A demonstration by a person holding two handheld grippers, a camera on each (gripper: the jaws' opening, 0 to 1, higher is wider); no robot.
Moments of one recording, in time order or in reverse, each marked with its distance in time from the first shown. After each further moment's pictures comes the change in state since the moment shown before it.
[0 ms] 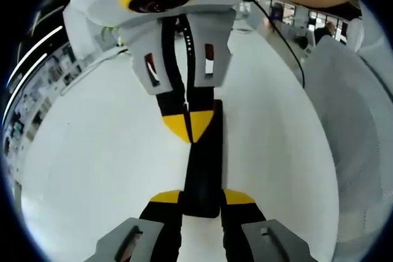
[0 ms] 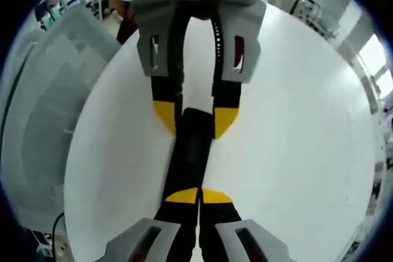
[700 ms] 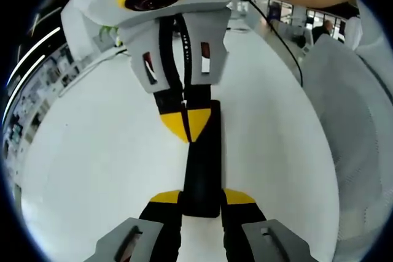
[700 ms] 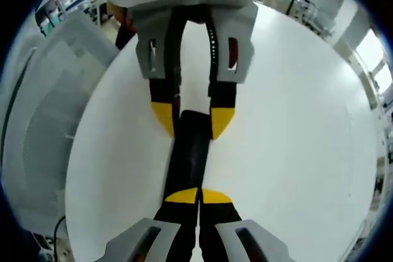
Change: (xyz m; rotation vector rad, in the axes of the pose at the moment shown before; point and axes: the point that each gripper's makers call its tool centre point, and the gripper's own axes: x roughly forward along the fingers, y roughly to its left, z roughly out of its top) left arm 0.001 0.001 0.000 0.013 0.002 -0.012; right arm -0.001 -0.002 0.001 0.031 -0.033 0.008
